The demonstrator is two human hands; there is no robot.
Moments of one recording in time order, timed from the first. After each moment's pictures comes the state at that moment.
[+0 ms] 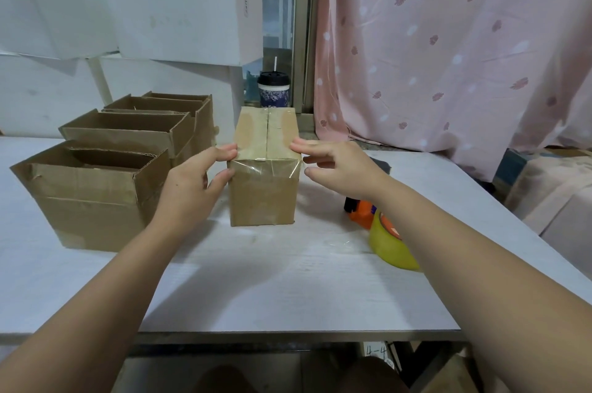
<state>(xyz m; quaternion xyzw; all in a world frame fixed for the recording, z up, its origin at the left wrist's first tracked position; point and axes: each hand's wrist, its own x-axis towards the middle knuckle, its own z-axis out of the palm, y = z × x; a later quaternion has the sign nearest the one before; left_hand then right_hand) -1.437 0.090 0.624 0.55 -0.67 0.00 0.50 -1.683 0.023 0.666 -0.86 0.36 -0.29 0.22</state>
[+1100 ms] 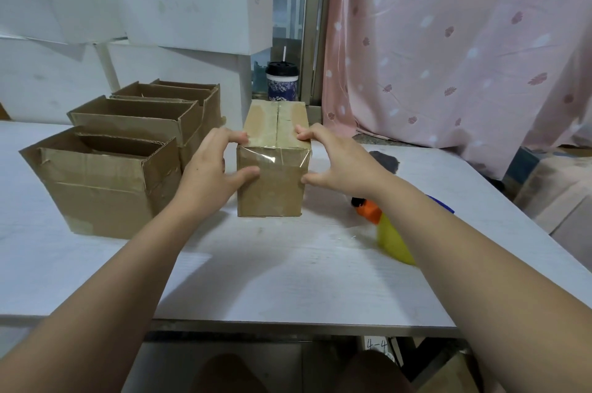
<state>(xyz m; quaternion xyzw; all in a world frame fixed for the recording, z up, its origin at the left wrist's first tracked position) -1.444 0.081 0.627 0.56 -0.67 -0.04 0.49 -1.671 0.018 0.661 -0.89 0.37 -0.25 0.12</state>
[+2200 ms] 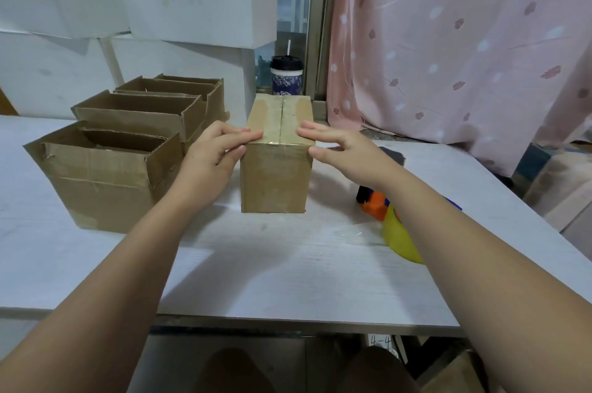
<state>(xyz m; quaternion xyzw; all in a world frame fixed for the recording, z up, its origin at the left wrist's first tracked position) -1.442 0.085 0.637 0.54 -0.69 -0.07 0.48 -1.676 0.017 0.665 -0.85 0.35 -0.27 0.28</state>
